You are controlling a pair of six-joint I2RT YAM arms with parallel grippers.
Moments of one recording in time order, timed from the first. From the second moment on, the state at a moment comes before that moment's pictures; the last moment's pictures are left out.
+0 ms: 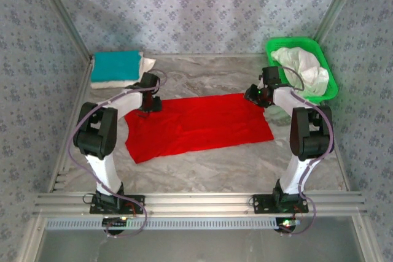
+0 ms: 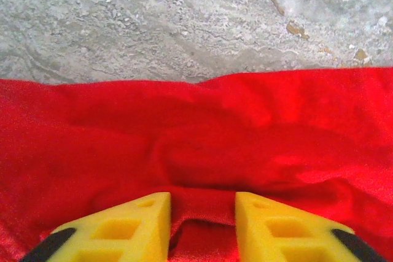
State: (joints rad) left arm -0.31 1.87 1.24 -0.52 -0.09 -0.36; right arm 0.08 1.81 1.21 -0.40 -0.25 0.49
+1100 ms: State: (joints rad) left arm -0.50 1.61 1.03 -0.59 -0.25 -0.52; right arm 0.08 1.79 1.21 -0.41 -0.25 0.49
